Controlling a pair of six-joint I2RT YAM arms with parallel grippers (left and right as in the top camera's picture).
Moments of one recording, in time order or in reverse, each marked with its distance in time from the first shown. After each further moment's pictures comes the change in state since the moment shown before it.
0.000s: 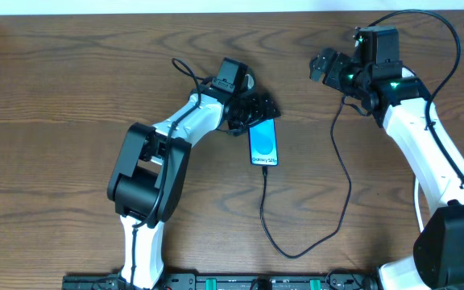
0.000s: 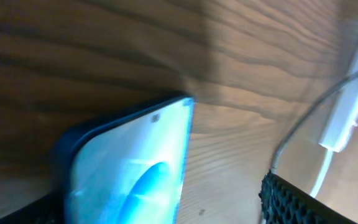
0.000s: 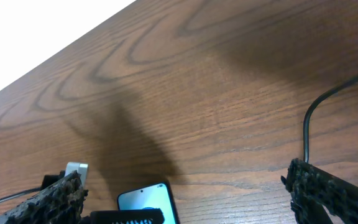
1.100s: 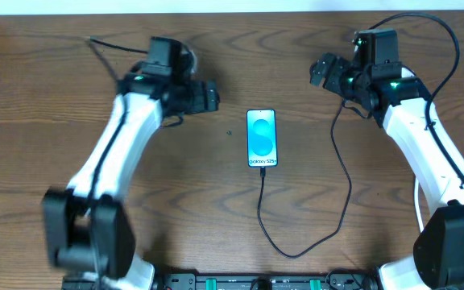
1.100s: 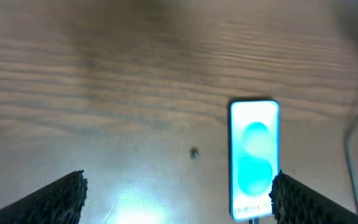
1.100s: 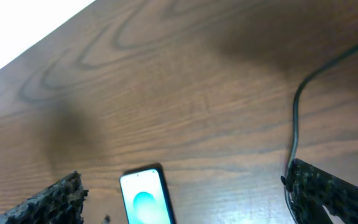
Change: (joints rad) left arm 0.239 -0.442 -0.026 -0.362 -0.259 0.499; right arm 0.000 0.000 0.000 -0.070 0.002 0.000
